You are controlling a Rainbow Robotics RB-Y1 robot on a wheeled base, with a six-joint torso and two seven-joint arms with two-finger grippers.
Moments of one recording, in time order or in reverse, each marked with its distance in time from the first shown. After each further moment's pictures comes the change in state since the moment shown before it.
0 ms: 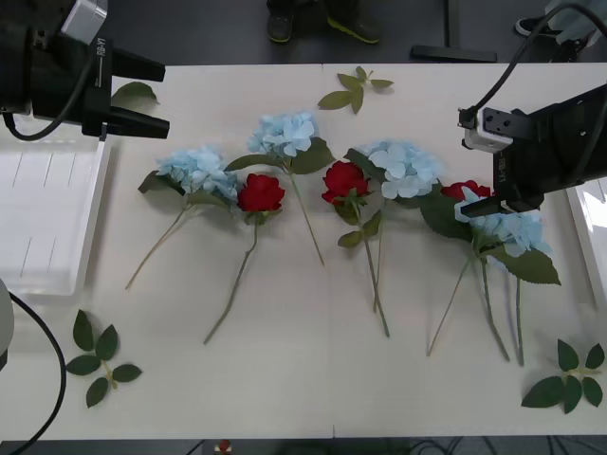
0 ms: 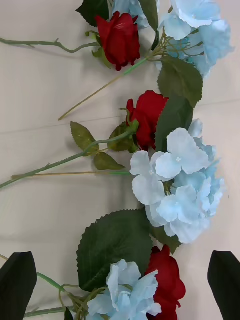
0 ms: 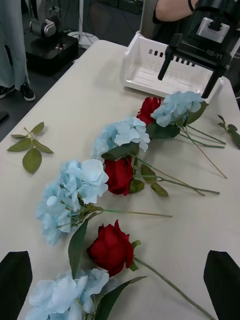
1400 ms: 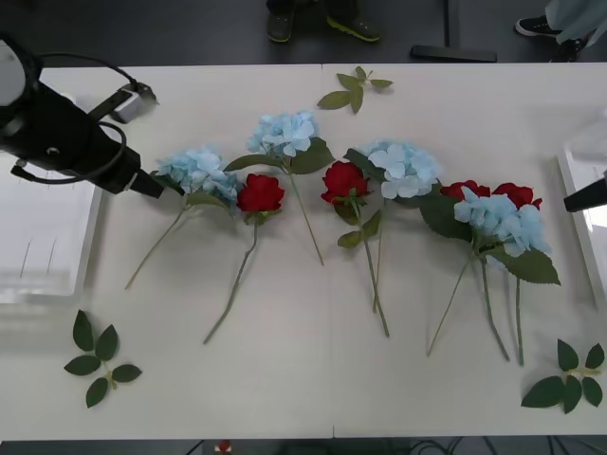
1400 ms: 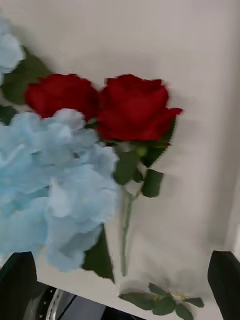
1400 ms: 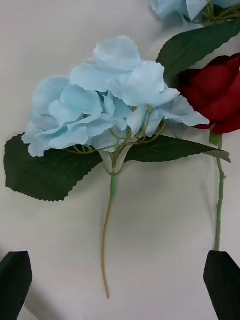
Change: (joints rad) right arm 0.039 -0.451 0.219 0.423 -0.295 -0.187 -1.049; left arm 0.092 0.253 -0.545 -0.019 -0.298 -0.262 0.818
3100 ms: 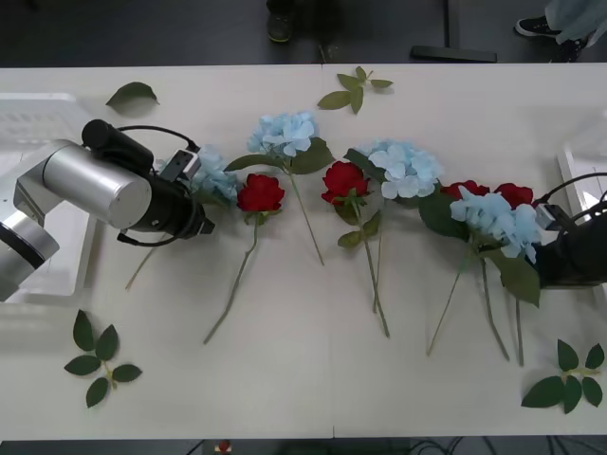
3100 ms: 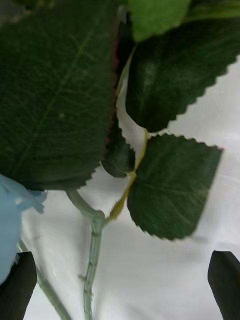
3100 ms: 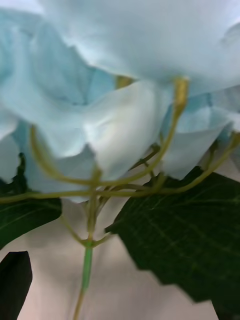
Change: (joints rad) right arm 0.048 0.226 0.242 0.083 0.296 -0.207 -0.021; left arm 0.070 -0.057 -0.439 -0.003 -0.299 -0.507 0.390
